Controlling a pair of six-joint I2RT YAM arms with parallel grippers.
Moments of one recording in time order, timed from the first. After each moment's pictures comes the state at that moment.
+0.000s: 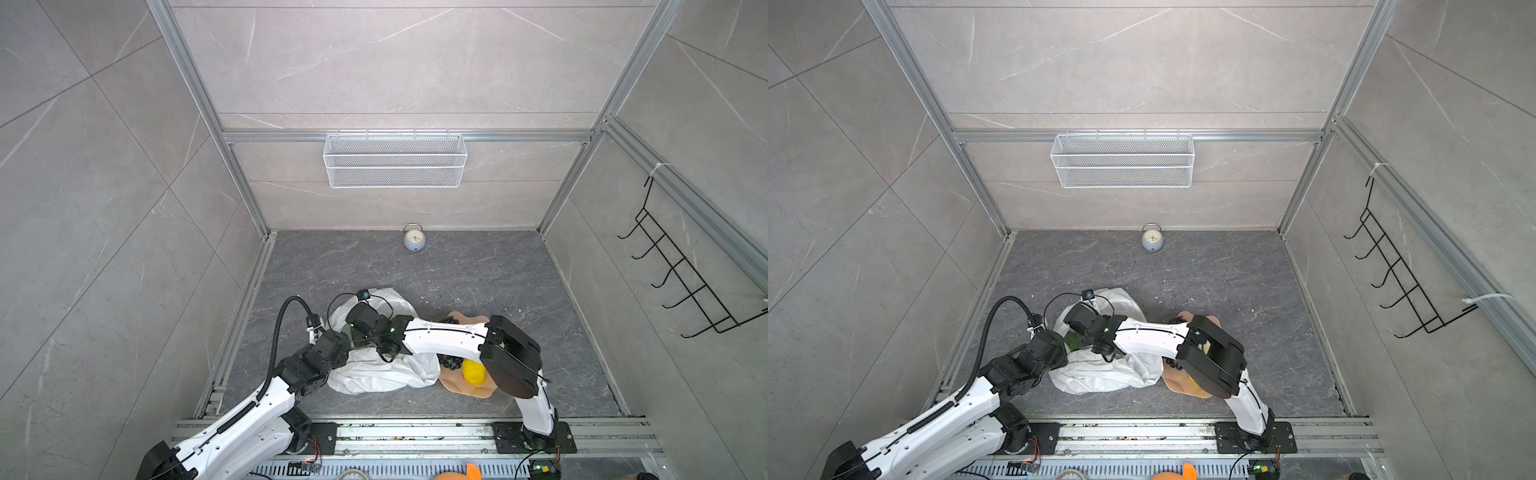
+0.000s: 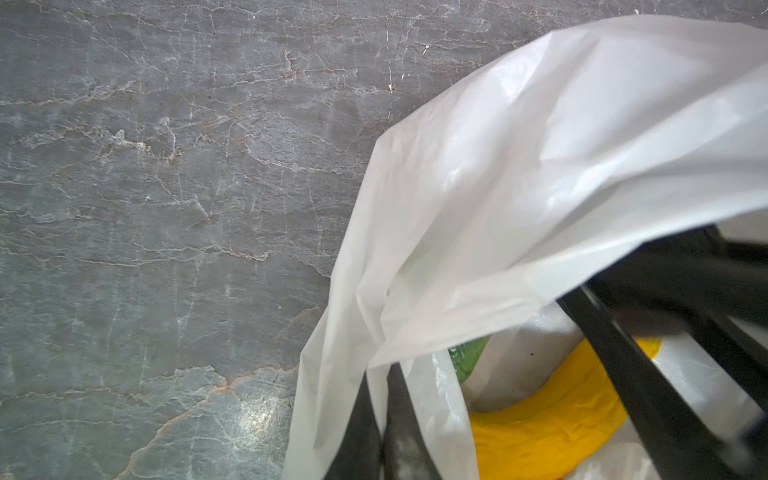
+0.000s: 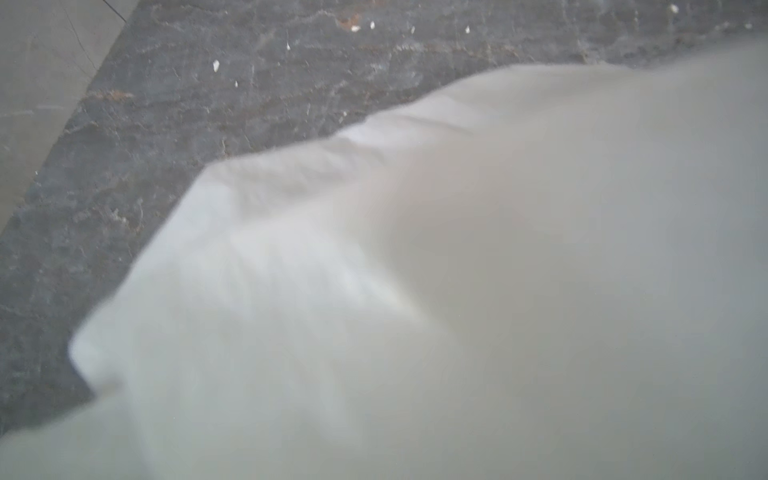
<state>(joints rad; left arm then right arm) -0.67 0.81 0.44 -0.61 -0.43 -0.82 1.11 2.02 1.44 -0.29 0.29 0.66</state>
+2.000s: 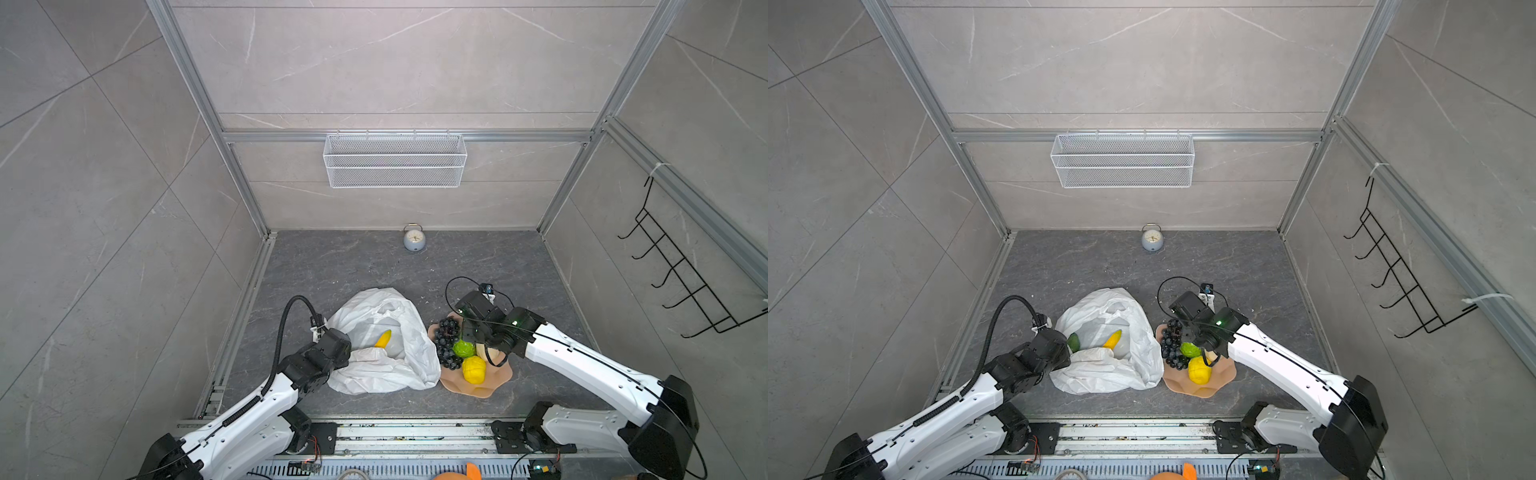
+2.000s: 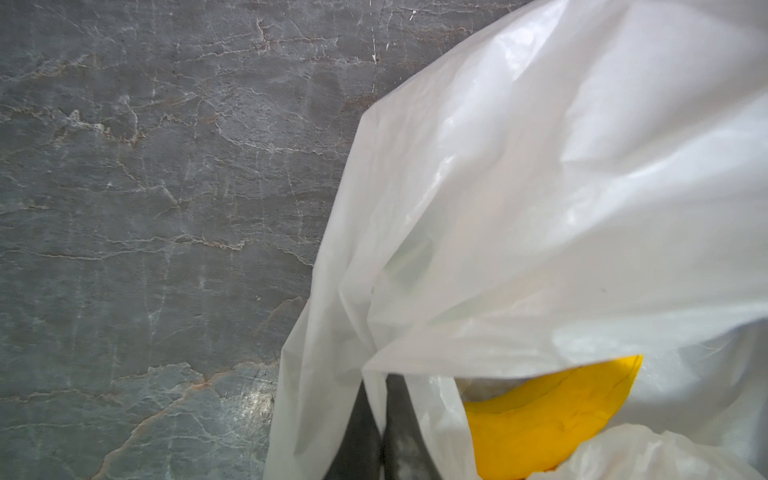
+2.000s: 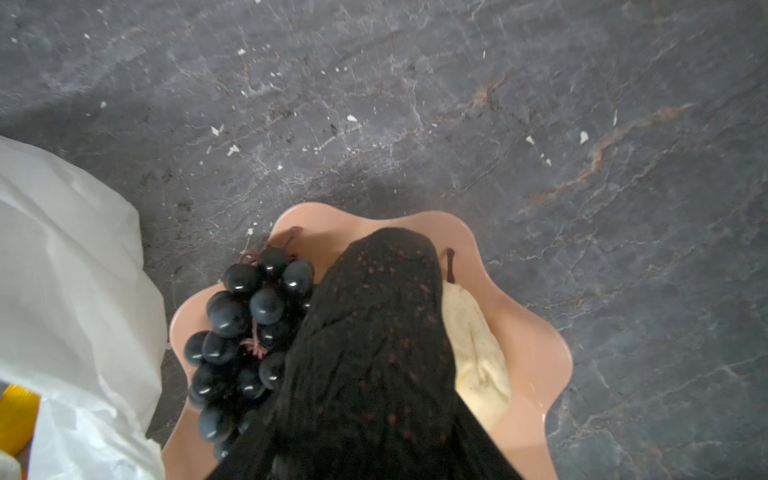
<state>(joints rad) -0.67 0.85 0.44 -0.60 -0.39 -0.80 0.72 1.24 0.97 -0.91 0.38 0.79</state>
